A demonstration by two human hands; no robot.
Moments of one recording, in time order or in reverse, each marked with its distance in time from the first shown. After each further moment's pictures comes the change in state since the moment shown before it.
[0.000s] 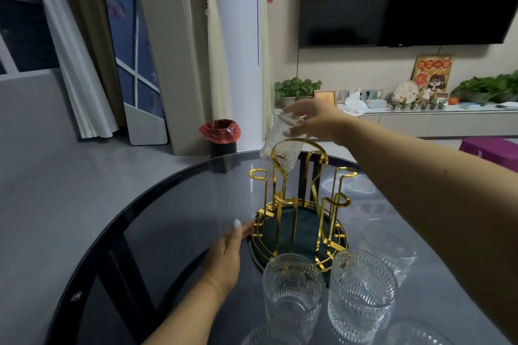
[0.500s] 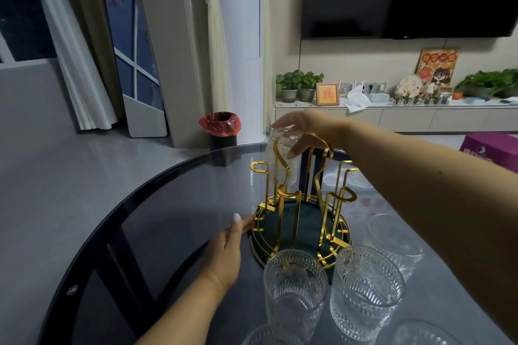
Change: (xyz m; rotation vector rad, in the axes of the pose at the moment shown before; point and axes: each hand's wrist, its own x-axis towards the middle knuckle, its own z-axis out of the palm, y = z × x) left_hand 0.009 -0.011 -0.001 0.060 0.017 -0.001; right_hand 0.008 0.017 0.019 -0.087 -0.265 -0.002
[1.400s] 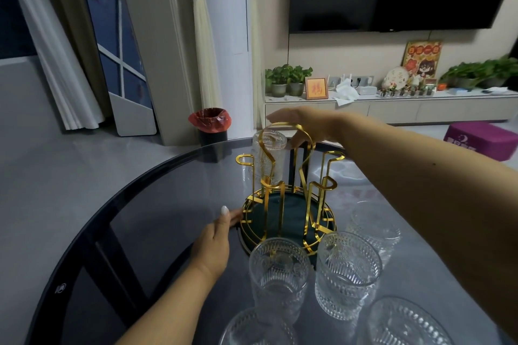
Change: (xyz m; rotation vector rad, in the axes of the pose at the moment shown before) left_hand 0.001 0.000 0.000 -0.006 -0.003 0.039; right_hand -0.019 0.005 -0.008 0.031 -0.048 0.044
